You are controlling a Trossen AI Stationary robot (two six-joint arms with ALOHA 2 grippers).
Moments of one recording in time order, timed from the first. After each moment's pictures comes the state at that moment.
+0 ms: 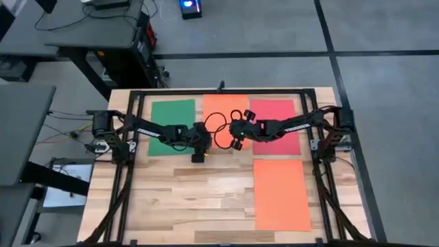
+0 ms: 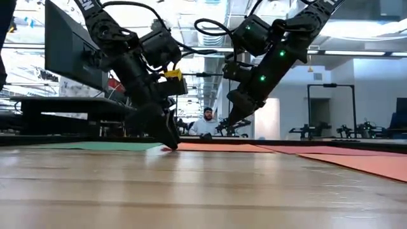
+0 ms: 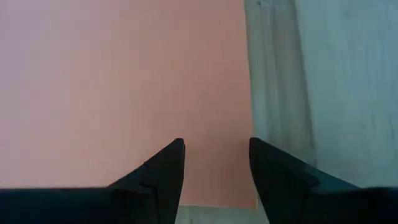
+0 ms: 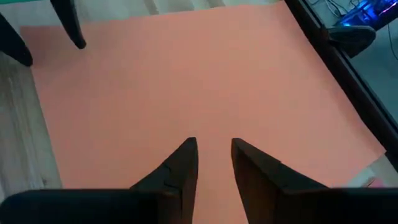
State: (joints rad) left arm 0.14 1.72 0.81 0.02 -0.17 0.31; right arm -0.15 1.75 0.95 -0.03 0.44 0.03
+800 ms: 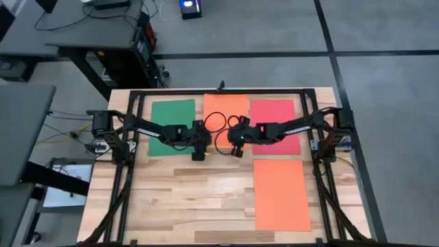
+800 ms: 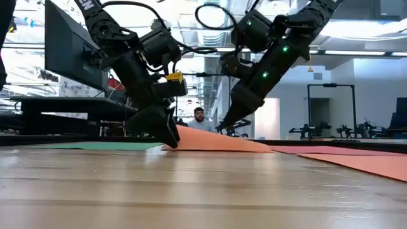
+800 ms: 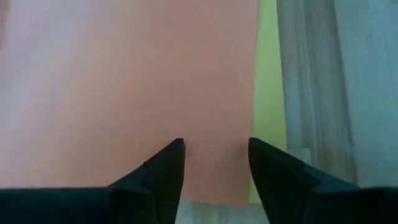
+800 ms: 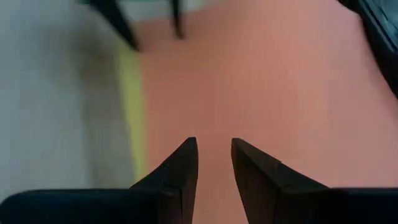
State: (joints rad) left arm 0.14 1.71 0.81 0.04 -0.25 0.34; right arm -0.08 1.75 0.95 -0.01 0.29 -0.09
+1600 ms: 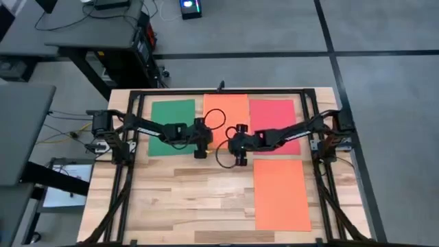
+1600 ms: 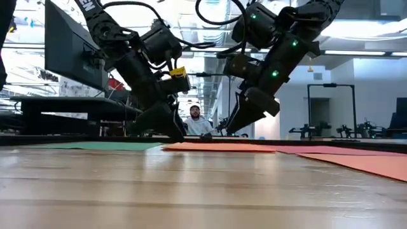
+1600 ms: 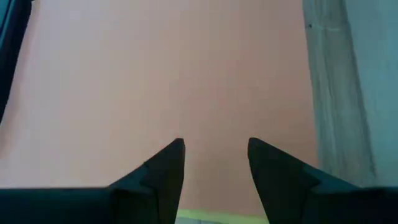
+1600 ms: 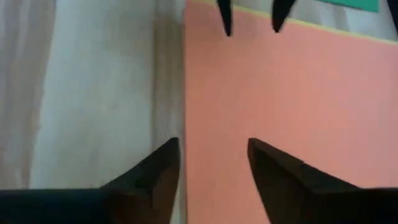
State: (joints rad) left arm 0.16 1.71 0.81 0.10 -0.25 0.35; right arm 0.01 1.76 0.94 -0.08 0.30 -0.18
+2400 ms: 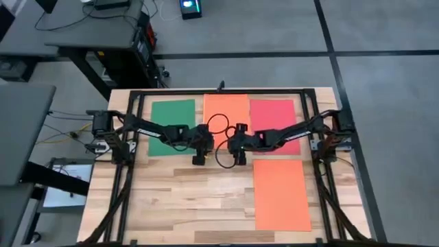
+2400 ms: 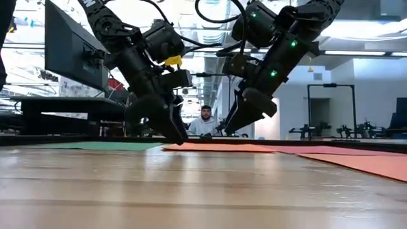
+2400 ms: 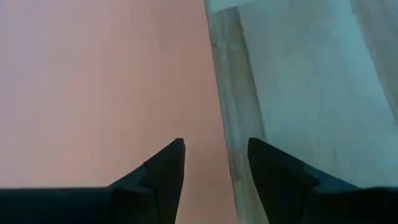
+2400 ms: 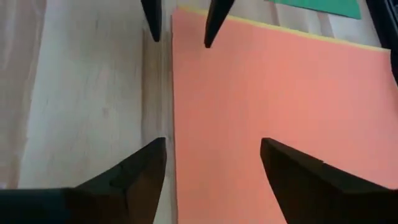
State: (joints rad) left arm 0.12 1.72 0.84 0.01 -0.06 0.36; right arm -0.01 1.76 0.94 -0.05 0.32 -0.17
